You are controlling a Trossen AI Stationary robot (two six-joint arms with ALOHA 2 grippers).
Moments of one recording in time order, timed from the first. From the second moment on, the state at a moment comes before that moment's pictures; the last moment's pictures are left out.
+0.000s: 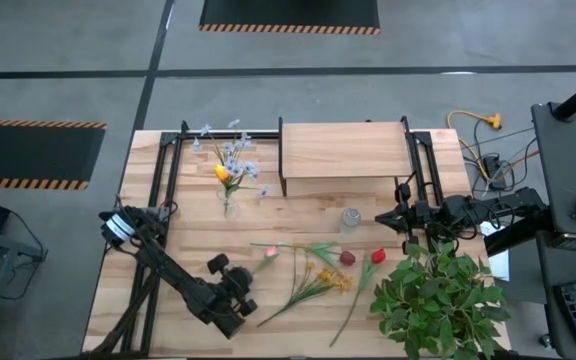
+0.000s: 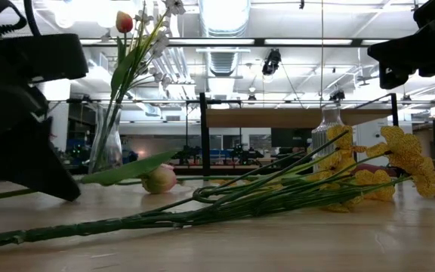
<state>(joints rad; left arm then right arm) -0.76 1.90 1.07 -0.65 -0.71 -1.31 0.24 0.03 0.02 0.05 0.21 0.03</state>
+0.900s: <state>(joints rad) -0.79 1.51 1.07 -0.69 -0.88 -1.09 0.24 0.03 0.02 0.05 0.21 0.03</state>
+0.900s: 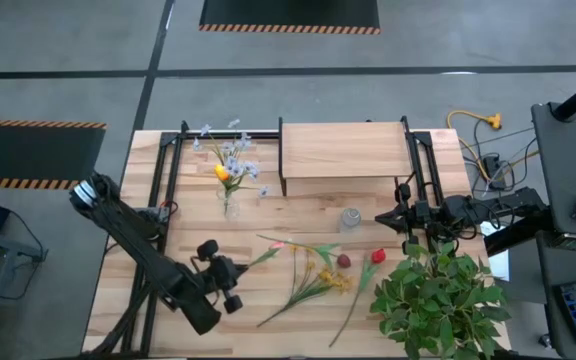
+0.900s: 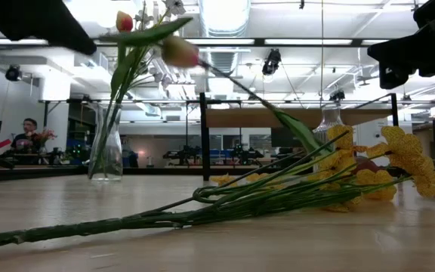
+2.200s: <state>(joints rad) -0.78 1.08 1.07 -0.51 -0.69 -0.61 0.24 0.03 0.02 0.05 0.21 0.03</state>
